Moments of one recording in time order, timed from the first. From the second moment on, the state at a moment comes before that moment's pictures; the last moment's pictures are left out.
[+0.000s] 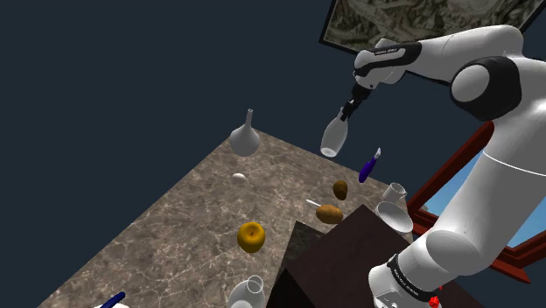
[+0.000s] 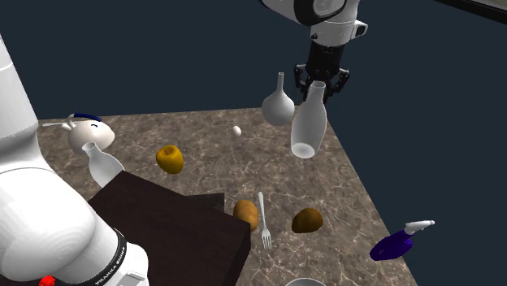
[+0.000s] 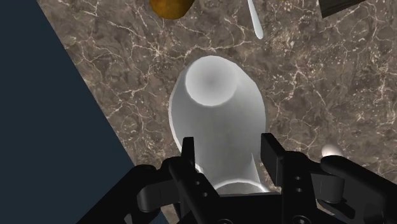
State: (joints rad) arm -0.16 0.25 -0.43 -1.79 0.17 2.06 -0.81
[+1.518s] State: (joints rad) arm -0.05 -0.01 -0.38 -1.88 0.04 1.93 -0.60
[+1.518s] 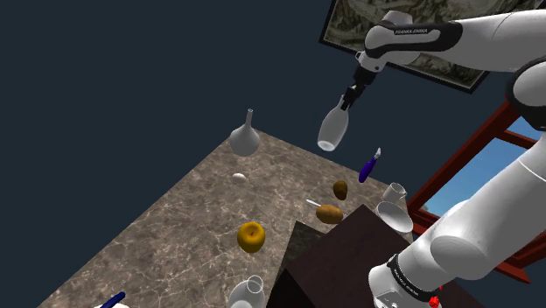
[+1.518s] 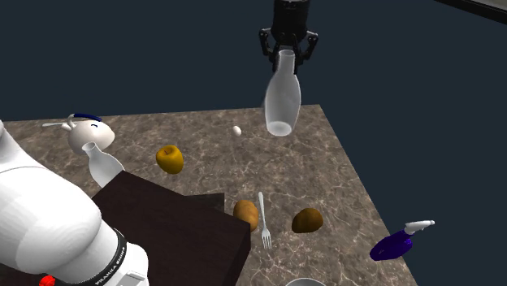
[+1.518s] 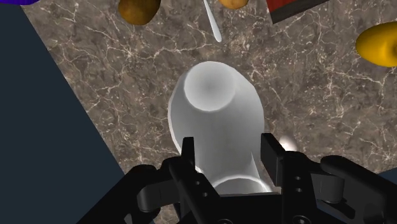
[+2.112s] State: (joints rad) arm 0.03 -0.20 -0.26 -2.10 -0.02 1.96 -0.37
